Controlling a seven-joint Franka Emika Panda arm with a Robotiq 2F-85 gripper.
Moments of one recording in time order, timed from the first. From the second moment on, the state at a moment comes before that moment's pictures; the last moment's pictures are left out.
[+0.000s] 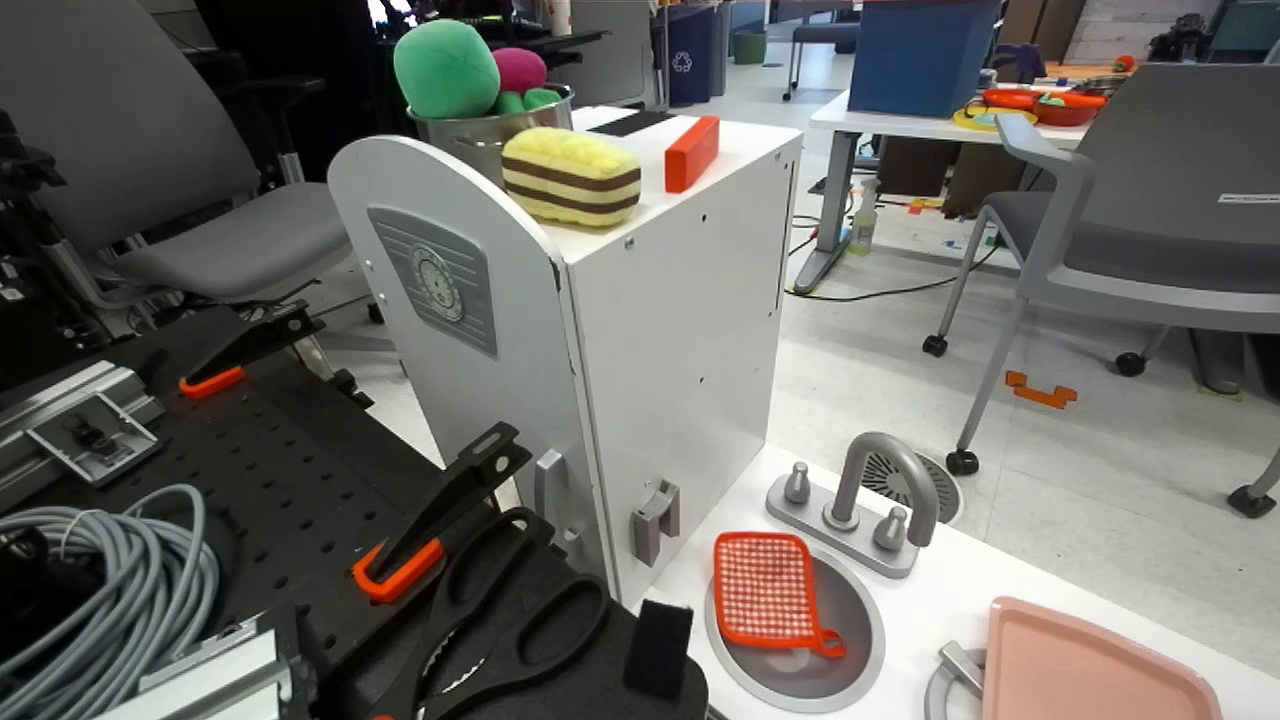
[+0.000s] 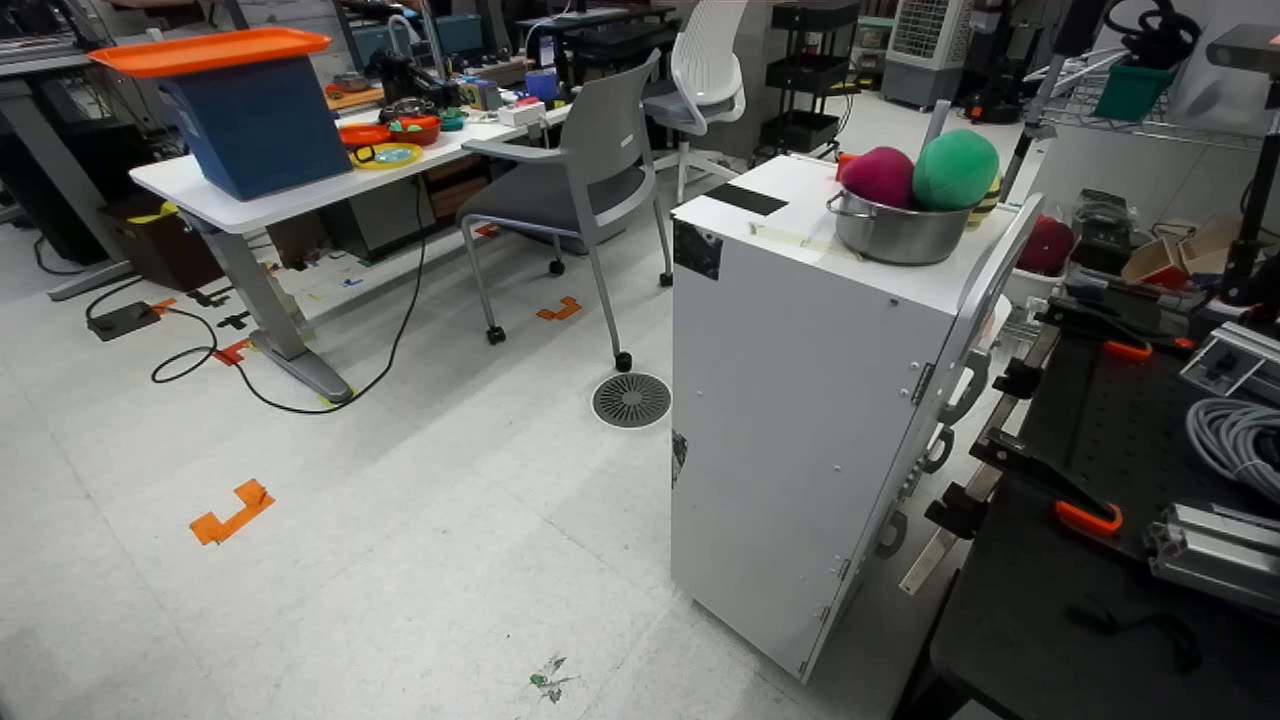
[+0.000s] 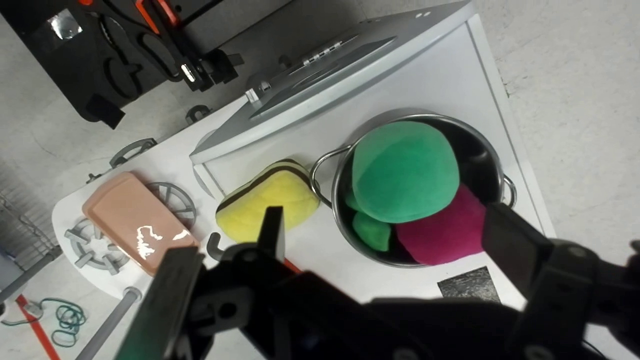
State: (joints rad) arm -0.06 -0.23 0.11 -2.44 -0.05 2.23 0.52
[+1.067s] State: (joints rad) arm -0.05 -0.12 0.11 -2.43 -0.08 2.33 0.54
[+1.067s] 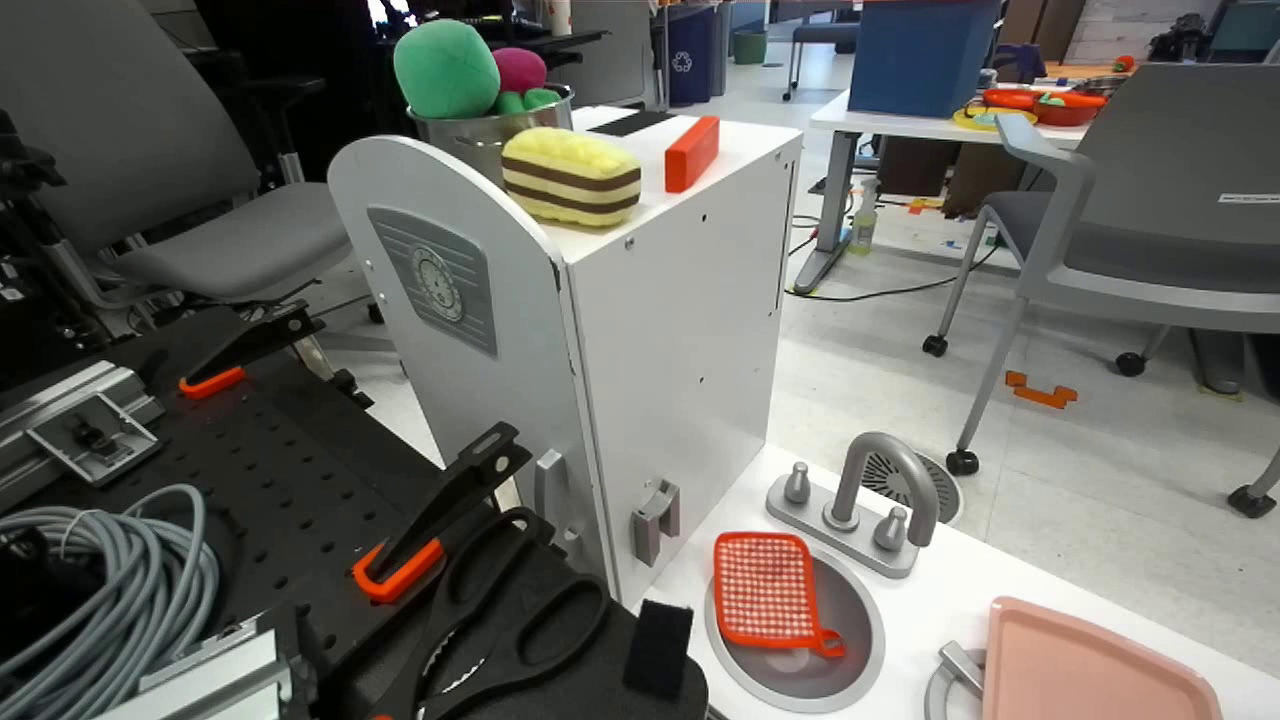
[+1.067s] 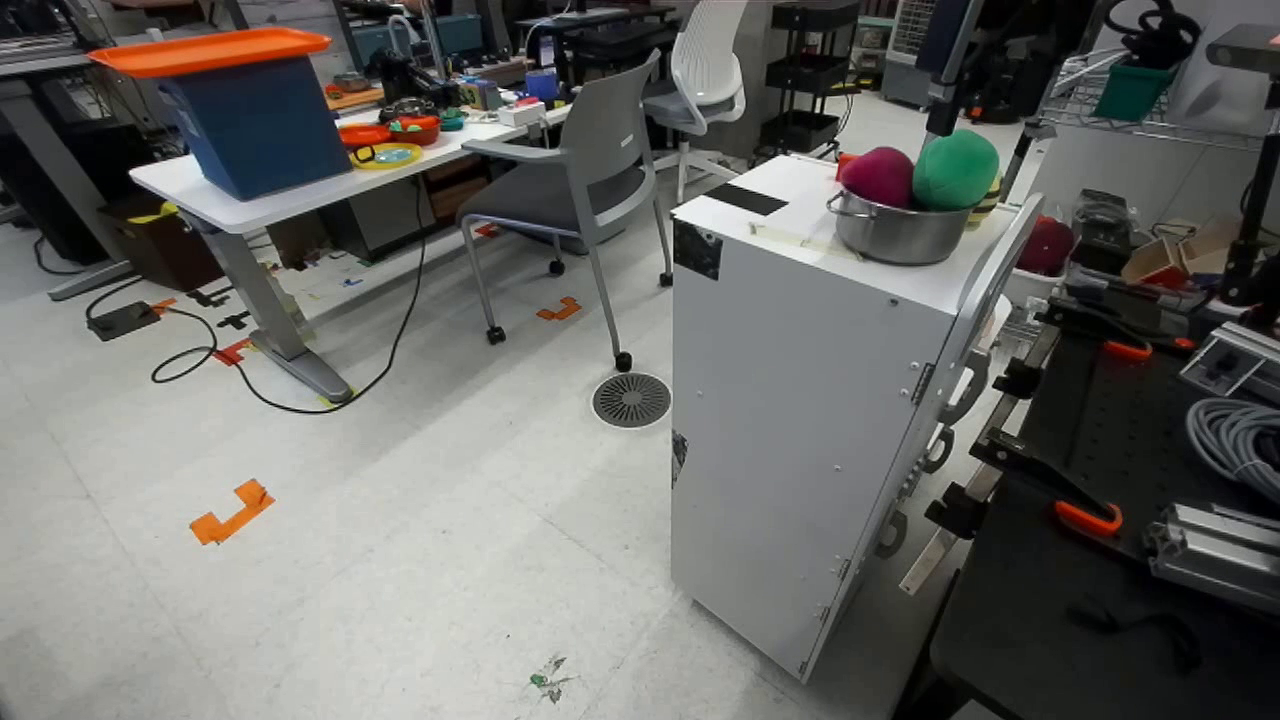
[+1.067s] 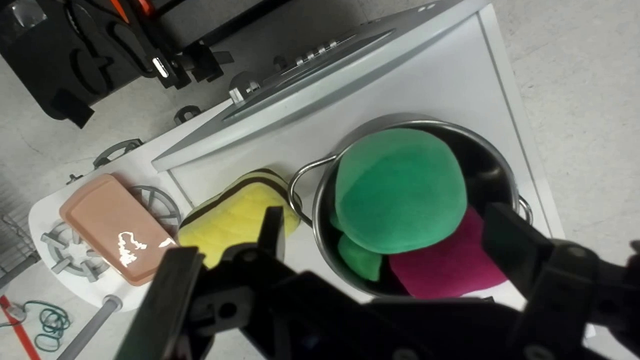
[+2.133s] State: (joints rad) arm -0.04 -0.08 0.11 -2.43 -0.10 2.36 0.56
